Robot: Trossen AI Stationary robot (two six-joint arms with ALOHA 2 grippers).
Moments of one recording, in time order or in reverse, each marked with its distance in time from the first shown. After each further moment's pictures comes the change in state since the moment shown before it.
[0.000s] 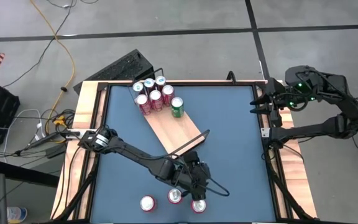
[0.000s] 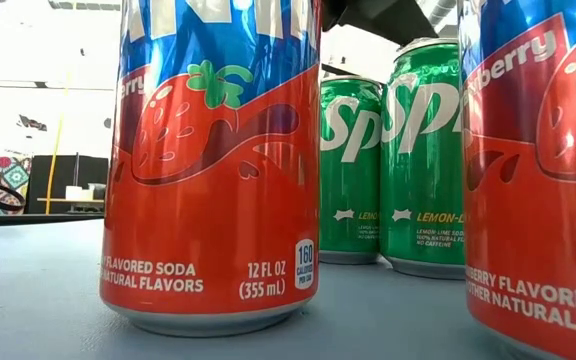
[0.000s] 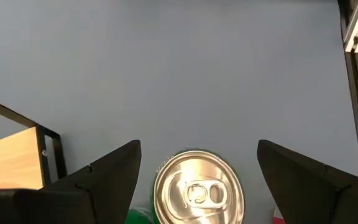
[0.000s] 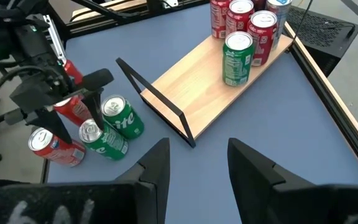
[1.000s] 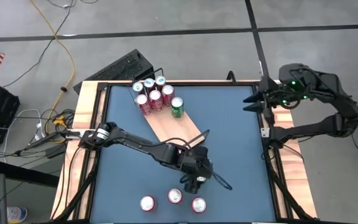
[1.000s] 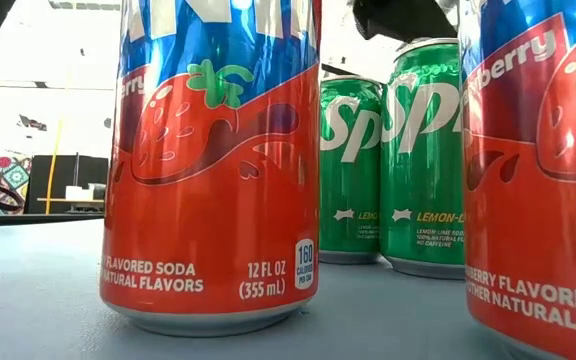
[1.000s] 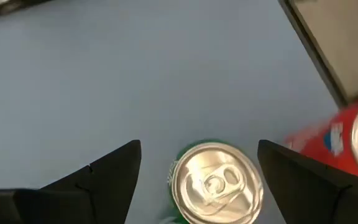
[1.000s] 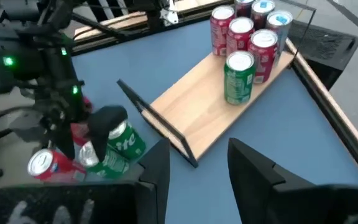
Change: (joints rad) left arm 0.114 -0.037 0.008 -0.045 0.362 0.428; right arm 0.001 0.048 0.000 0.094 -0.001 0.024
